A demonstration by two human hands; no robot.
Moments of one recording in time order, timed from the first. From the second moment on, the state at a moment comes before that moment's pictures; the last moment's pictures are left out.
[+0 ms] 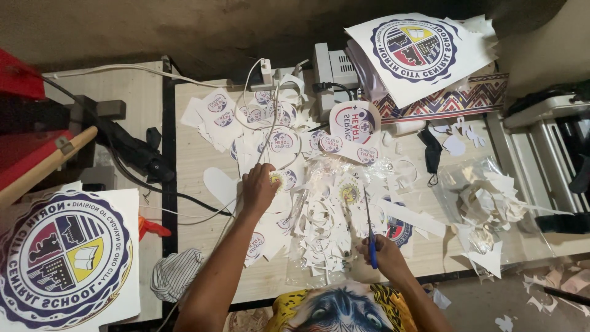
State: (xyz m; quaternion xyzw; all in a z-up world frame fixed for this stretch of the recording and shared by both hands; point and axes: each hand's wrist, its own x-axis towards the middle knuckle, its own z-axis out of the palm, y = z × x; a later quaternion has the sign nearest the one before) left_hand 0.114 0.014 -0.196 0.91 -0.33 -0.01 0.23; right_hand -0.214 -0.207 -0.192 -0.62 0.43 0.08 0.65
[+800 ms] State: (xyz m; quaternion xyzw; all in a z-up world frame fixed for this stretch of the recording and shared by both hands) left_hand -0.040 0.002 -0.192 0.34 0.13 -0.51 0.78; right_hand -0.112 -0.148 -0.040 -0.90 0.04 -0.14 0.40
